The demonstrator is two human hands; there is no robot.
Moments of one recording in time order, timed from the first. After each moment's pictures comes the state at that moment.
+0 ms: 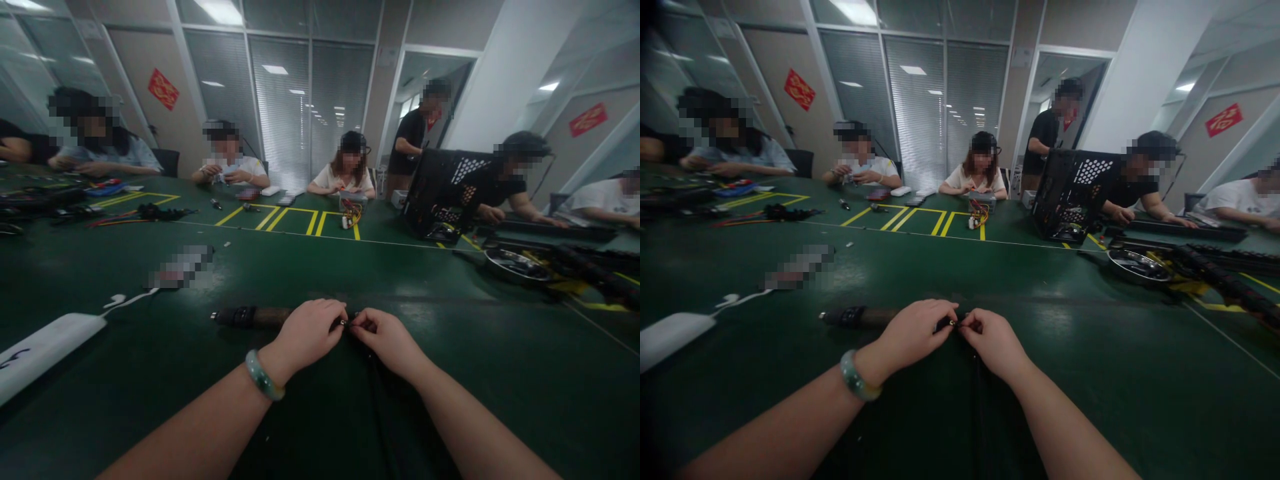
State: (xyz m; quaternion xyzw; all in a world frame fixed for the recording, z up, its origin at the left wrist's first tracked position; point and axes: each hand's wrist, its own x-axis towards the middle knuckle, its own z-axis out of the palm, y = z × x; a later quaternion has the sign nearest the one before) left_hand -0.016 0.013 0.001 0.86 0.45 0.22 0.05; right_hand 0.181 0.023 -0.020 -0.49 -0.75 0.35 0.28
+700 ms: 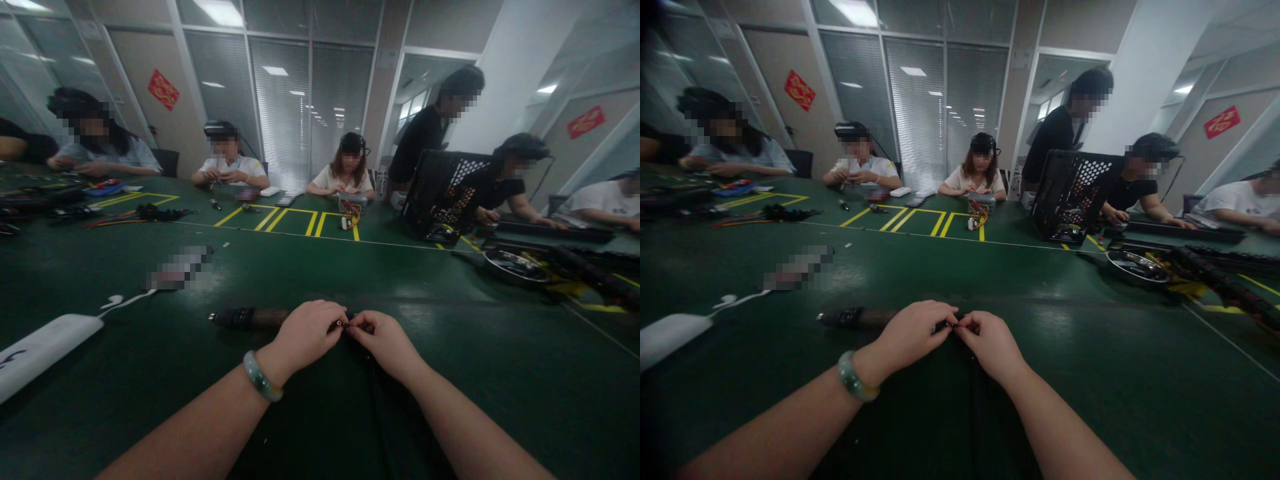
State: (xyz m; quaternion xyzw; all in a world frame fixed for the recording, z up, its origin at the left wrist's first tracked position) left_hand -0.015 0.014 0.002 0.87 0.43 0.22 0.06; right_hand 0.177 0.021 -0.018 -0.51 -0.74 0.35 0.28
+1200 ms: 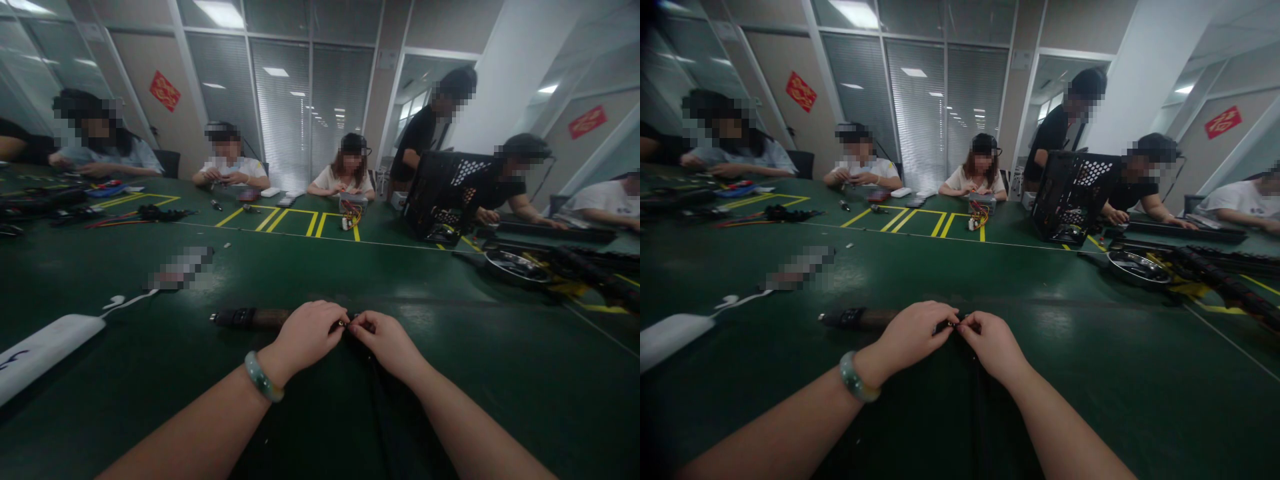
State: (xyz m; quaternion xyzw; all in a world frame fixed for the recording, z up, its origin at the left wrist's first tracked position) left_hand -0.015 0.014 0.002 0.87 0.44 0.22 0.06; right_hand 0.178 0.021 -0.014 -0.51 -0.73 0.35 0.27
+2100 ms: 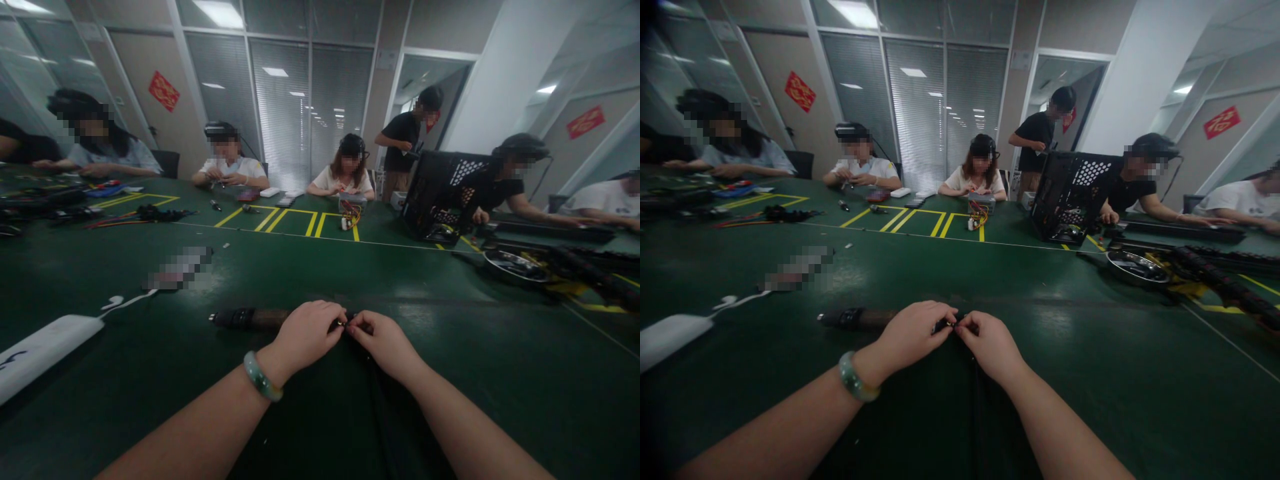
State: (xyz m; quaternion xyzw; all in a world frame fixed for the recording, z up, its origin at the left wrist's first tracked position) left_hand -0.016 0.016 -0.002 0.86 0.45 0.23 0.06; right_hand 0.177 0.022 -0.018 -0.50 -0.75 0.32 0.27
